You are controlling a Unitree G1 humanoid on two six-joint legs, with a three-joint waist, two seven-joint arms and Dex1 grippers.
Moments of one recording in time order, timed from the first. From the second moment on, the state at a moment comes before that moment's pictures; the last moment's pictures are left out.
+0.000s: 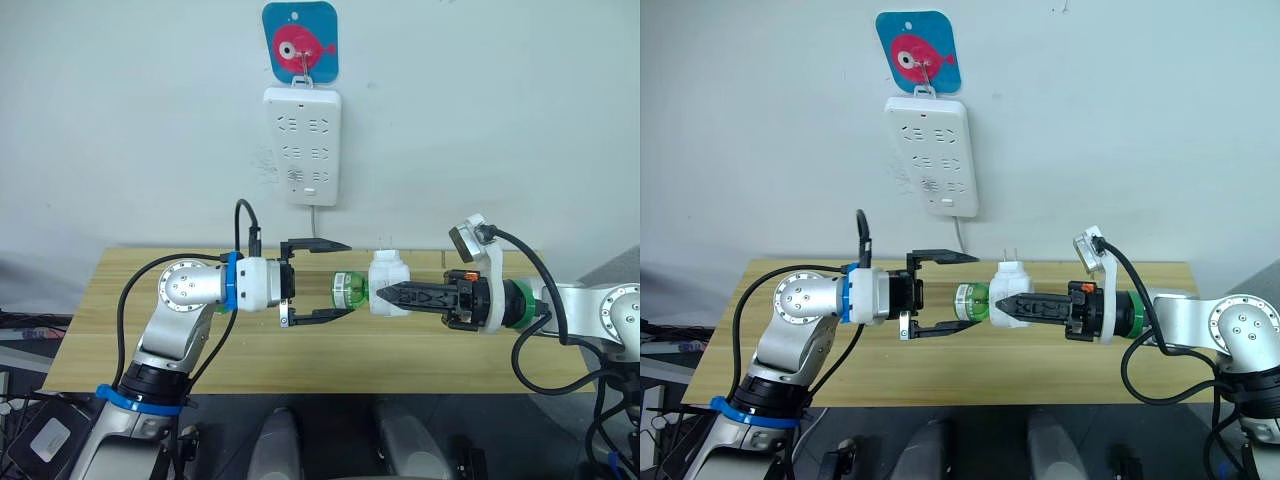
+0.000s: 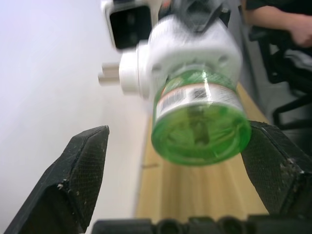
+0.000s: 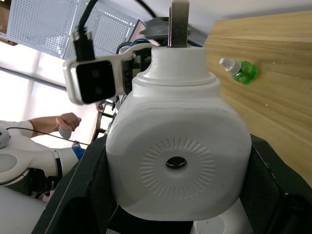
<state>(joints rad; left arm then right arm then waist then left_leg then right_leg) -0.36 0.52 -0.12 -0.10 -0.33 -0.34 -1.21 -0.41 -0.84 0.06 -0.27 1.95 1.11 0.18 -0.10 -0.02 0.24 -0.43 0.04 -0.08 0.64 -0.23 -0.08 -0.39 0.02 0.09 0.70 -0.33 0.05</state>
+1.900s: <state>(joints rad) -0.56 0.94 -0.02 -0.11 -0.97 1.16 -1.21 -0.41 -0.88 0.07 -0.24 1.70 1.11 0.15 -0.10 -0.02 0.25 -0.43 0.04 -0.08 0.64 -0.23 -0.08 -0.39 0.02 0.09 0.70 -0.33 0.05</state>
